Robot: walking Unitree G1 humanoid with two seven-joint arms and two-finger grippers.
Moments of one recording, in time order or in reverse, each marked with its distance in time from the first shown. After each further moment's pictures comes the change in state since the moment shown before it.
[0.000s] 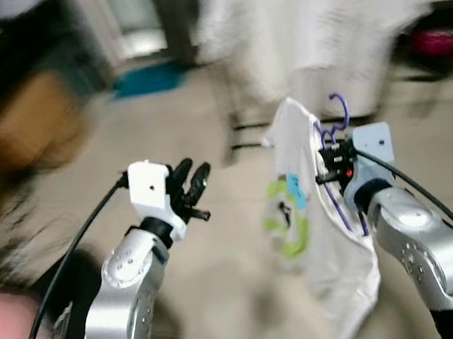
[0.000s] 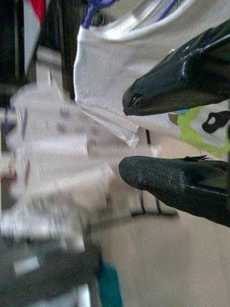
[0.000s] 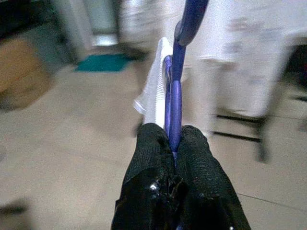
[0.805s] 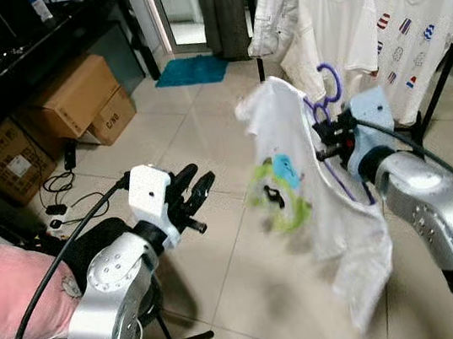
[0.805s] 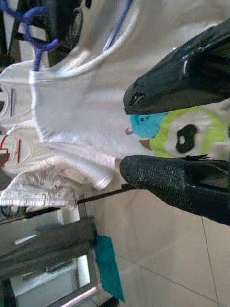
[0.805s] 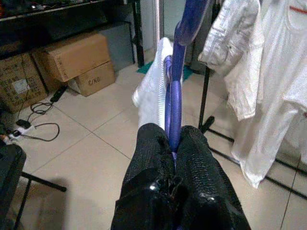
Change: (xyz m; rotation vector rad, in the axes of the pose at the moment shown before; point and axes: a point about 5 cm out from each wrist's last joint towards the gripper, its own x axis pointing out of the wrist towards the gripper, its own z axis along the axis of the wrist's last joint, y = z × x) left arm -0.006 0.001 0.004 0.078 0.040 -0.132; right arm 0.016 -0.007 0.032 -0.083 -0.018 0.128
